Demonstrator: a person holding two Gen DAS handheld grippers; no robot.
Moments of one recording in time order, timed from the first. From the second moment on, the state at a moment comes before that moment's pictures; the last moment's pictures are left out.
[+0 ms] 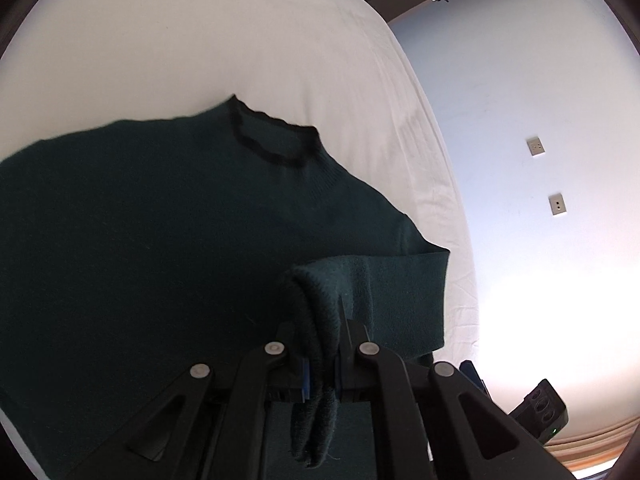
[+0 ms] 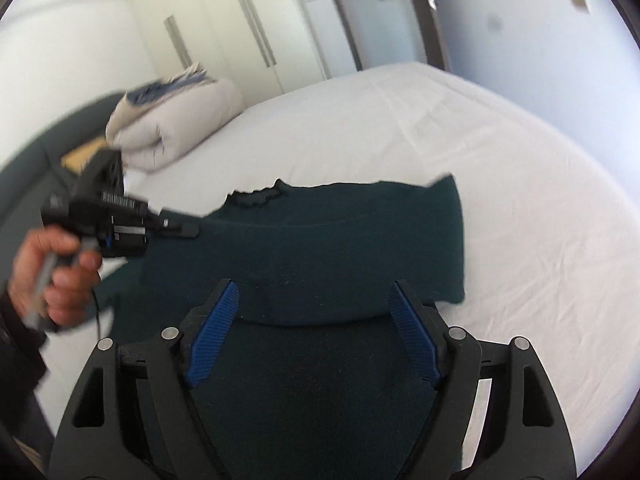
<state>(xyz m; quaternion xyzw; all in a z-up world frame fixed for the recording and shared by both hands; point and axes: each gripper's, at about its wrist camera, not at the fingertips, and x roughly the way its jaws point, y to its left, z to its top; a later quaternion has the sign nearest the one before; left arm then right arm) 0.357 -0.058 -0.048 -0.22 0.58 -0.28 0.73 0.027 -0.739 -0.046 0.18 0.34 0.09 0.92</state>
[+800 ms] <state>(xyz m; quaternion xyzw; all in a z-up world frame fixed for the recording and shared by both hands) 0.374 0.020 -0.103 -0.23 0.60 -0.21 0.74 0.080 -0.800 -0.115 0.54 0.42 0.13 0.72</state>
